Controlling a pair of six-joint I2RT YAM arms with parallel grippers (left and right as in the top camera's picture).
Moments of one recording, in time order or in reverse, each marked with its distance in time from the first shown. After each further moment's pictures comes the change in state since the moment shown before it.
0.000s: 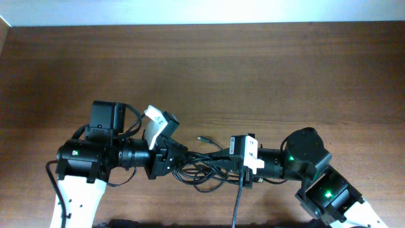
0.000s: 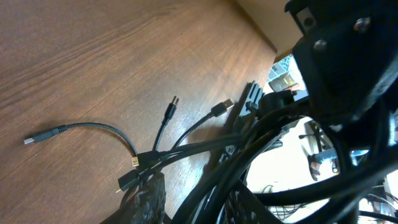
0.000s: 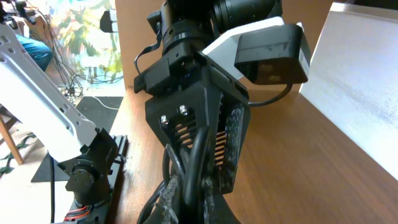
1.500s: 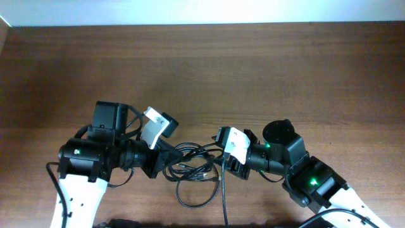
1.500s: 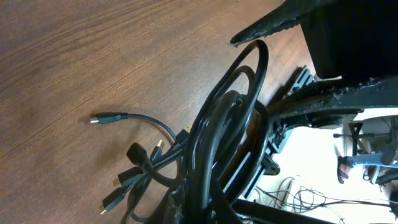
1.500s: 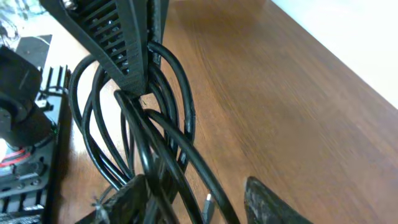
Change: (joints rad) left arm -0.011 0.005 0.000 -0.031 -0.225 -0.072; right arm 0.000 0.115 0.003 -0.220 0.261 -0.134
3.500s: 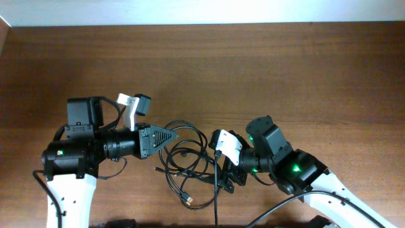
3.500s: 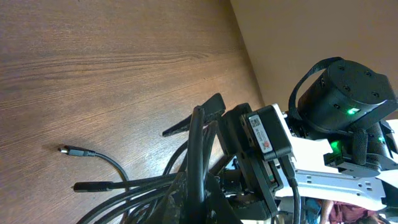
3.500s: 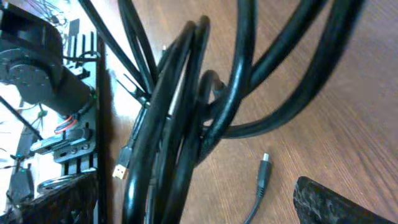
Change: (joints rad) left arm 0.195 0.000 -0.005 0.149 0.257 -0.348; right arm 0.000 0.145 0.003 -0.133 -0.101 0.071
